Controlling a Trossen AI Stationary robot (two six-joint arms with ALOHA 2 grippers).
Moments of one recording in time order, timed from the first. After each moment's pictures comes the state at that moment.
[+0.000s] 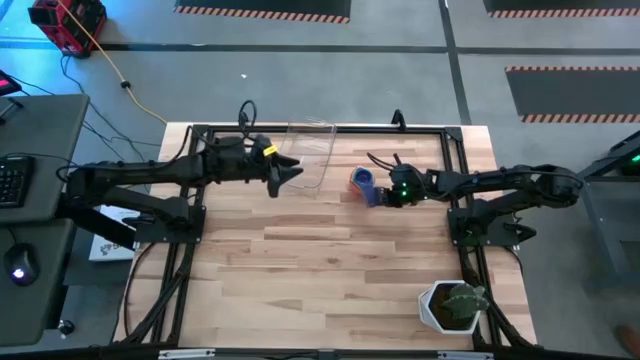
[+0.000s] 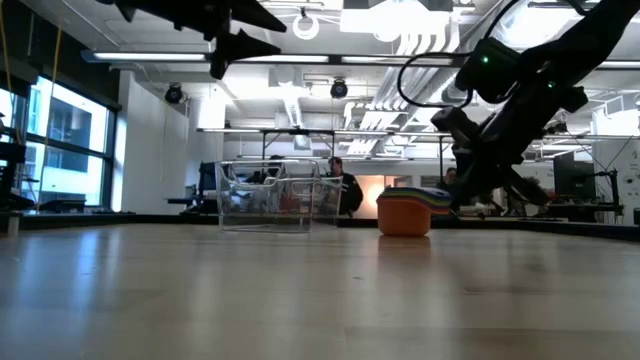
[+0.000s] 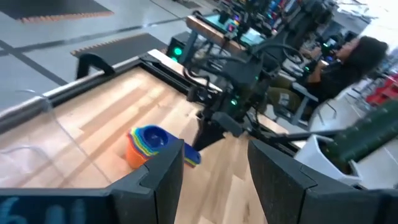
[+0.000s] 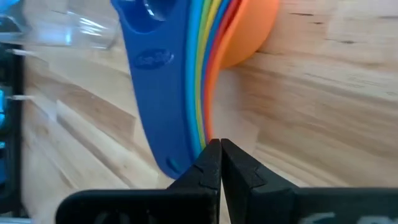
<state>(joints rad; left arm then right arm) 0.22 1.09 0.79 0.07 0.01 -0.45 -0.30 1.24 0.44 -0.04 -0.11 1.12</state>
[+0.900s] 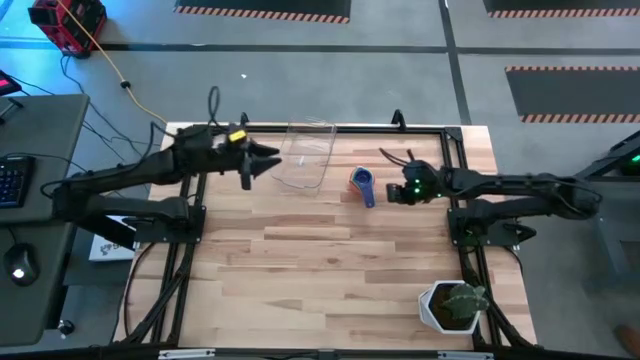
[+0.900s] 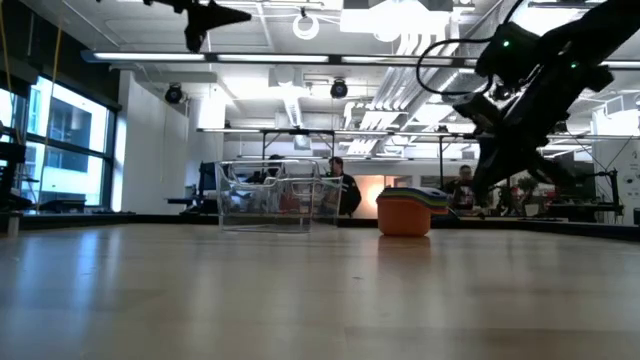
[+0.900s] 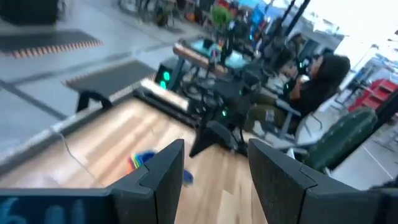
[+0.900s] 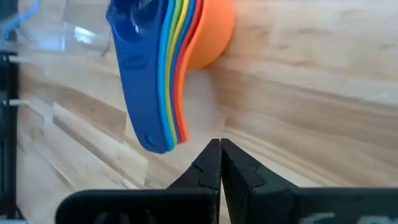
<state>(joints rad) 0.31 0.87 0.81 -0.06 0.11 -0.40 -0.33 1.01 0.44 -0.31 -0.09 1.09</state>
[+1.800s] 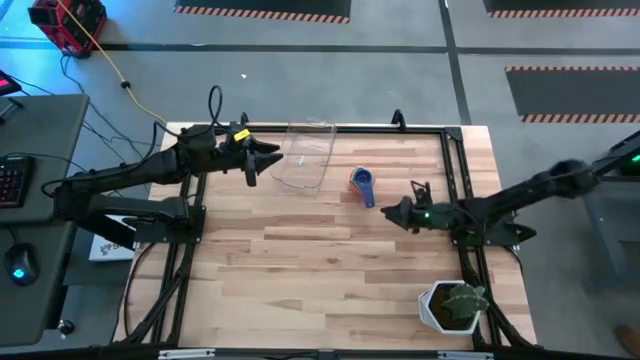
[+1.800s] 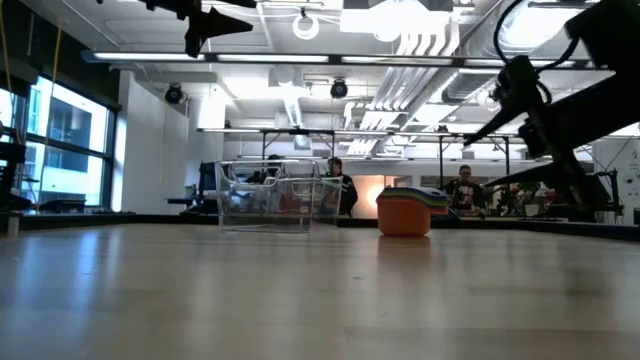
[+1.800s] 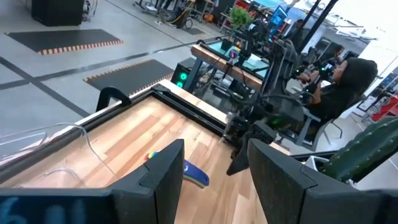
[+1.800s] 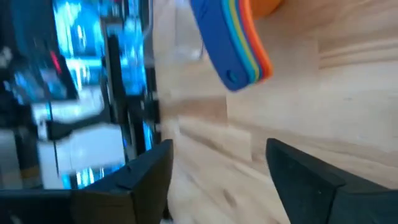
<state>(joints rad) 0.31 0.89 0.81 -0.06 0.04 -0.41 0.23 0.89 0.10 0.36 0.45 1.74</state>
